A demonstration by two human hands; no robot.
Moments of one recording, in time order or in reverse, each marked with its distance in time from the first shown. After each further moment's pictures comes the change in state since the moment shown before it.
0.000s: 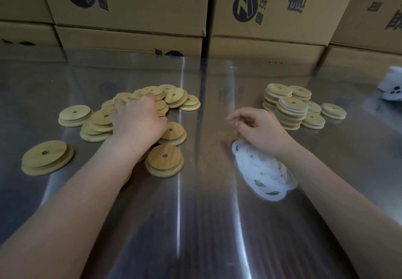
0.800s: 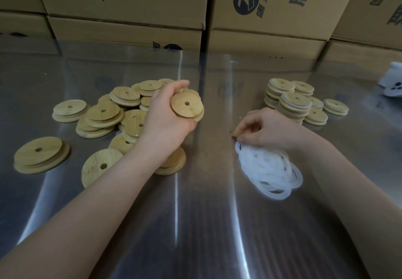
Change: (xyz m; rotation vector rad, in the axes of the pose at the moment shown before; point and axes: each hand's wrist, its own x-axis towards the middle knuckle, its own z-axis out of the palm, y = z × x) left_hand -0.036 0.022 0.009 -1.025 -0.049 0.178; right_hand 0.003 0.001 -0.019 -0.100 -0.293 0.066
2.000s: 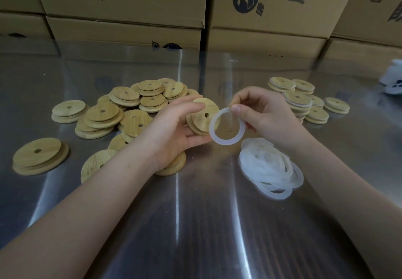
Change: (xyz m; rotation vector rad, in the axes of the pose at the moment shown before) left_hand 0.003 0.002 0.004 -0.740 -0.308 -0.459; right_hand -0.009 -0.035 0.008 0.487 0.297 -0.262
